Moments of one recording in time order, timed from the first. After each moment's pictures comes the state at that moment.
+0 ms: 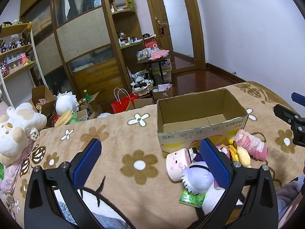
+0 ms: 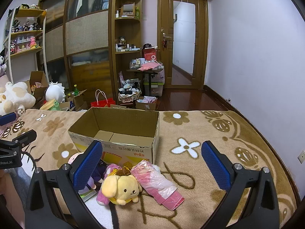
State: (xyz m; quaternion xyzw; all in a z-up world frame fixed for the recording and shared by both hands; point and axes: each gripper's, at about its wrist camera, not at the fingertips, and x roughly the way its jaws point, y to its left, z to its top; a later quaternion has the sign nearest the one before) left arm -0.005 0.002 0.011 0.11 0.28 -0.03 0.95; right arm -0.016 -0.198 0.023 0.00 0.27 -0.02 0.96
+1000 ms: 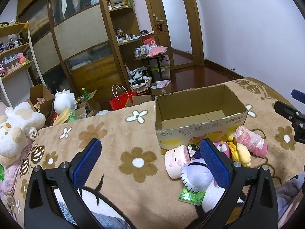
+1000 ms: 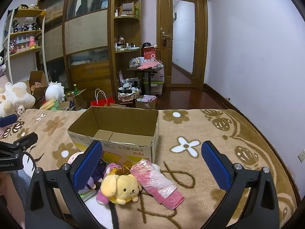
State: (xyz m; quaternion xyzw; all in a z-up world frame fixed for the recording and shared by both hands) left arm 0.000 -0.003 -0.001 0.11 0.30 -0.03 0.95; right arm -0.016 -0.198 0.023 0.00 0.27 -0.02 0.96
